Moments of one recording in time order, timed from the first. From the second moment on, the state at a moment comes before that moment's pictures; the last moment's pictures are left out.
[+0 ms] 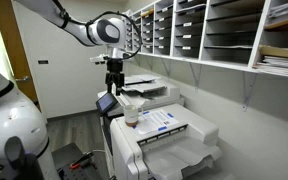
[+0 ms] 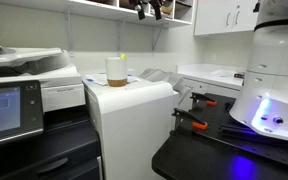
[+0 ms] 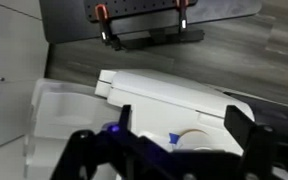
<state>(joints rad) 0.01 -0.41 0.16 -2.40 -0.01 1.77 0.28</state>
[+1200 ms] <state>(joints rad) 0.04 -0.07 0.14 -2.24 -0.20 1.92 -0.10</state>
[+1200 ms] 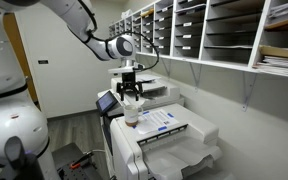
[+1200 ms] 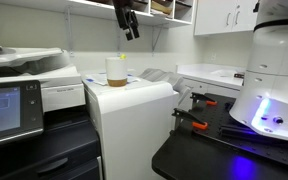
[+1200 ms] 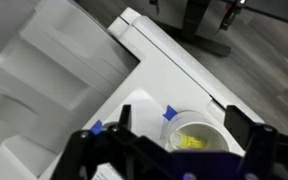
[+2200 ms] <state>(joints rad) 0.09 0.25 0.15 -1.96 -0.20 1.80 -0.49</state>
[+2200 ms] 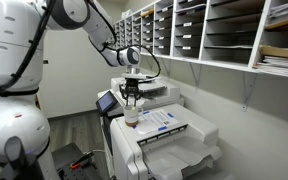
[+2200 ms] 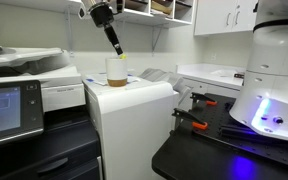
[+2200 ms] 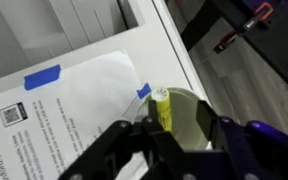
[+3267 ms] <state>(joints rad) 0.12 0.41 0.16 -1.80 -0.27 1.66 -0.55</state>
